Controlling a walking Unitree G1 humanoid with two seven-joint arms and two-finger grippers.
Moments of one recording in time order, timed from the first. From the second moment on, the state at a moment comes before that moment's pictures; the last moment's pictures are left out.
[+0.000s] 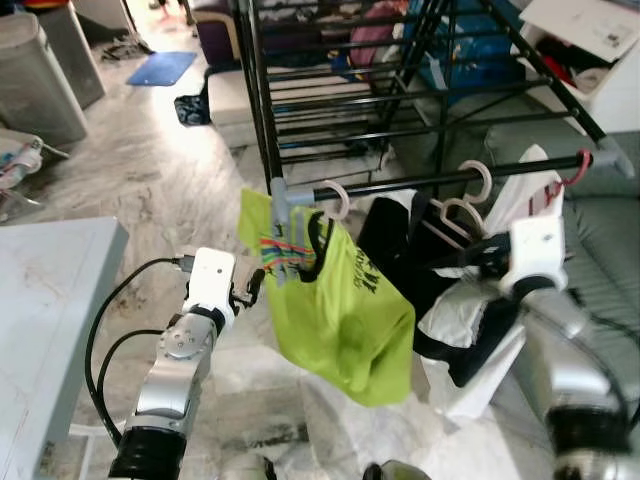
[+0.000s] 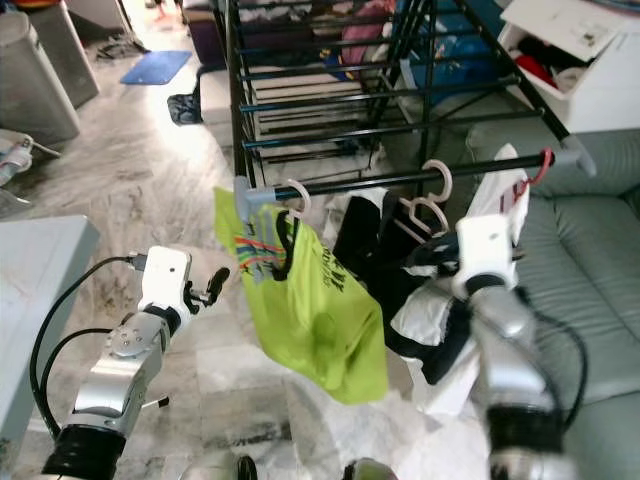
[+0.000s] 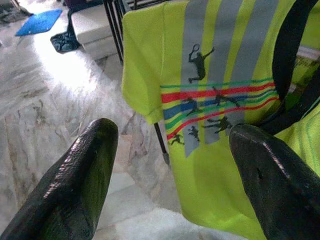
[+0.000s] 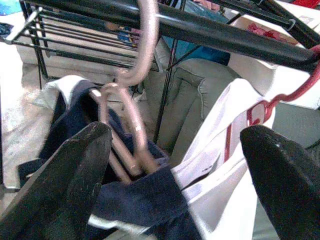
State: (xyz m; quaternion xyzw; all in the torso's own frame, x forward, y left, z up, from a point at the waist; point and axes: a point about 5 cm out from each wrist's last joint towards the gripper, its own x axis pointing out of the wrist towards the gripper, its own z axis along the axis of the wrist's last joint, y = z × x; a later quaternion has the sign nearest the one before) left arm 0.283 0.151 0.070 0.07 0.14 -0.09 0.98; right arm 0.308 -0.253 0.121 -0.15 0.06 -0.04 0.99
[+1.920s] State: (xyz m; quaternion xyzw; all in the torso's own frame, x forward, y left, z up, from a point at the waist) left arm 0.268 0.165 0.078 0.10 0.17 -0.13 0.97; right arm 0.359 -0.273 0.128 -0.16 0.18 0.13 0.96
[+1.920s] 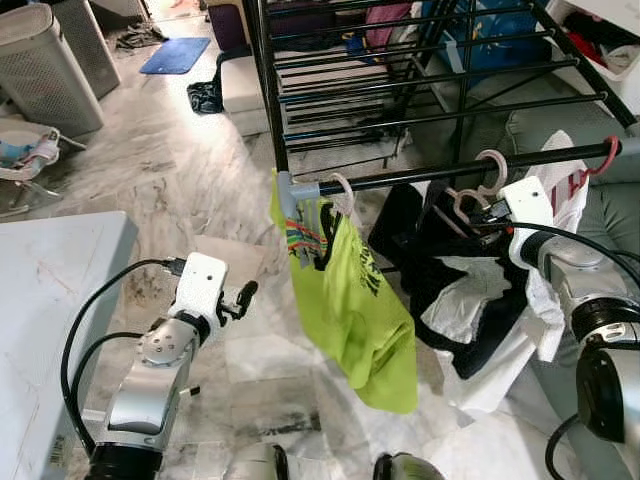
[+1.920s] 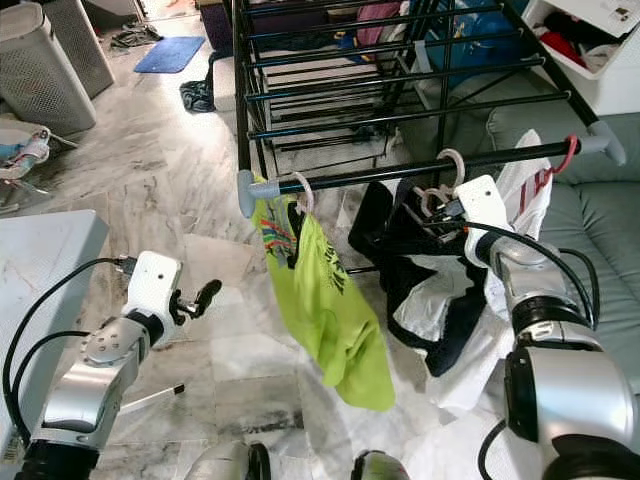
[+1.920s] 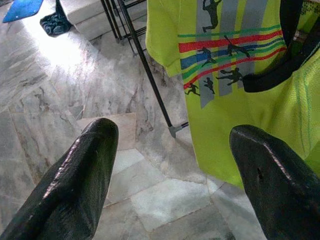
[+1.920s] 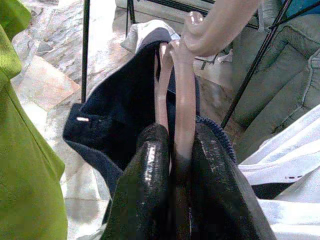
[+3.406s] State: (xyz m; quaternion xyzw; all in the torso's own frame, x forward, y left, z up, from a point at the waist) left arm 0.285 0.133 0.079 0.05 0.12 -0.12 0.98; right arm 0.282 -0.222 0.083 -0.09 0.01 -0.06 0.99
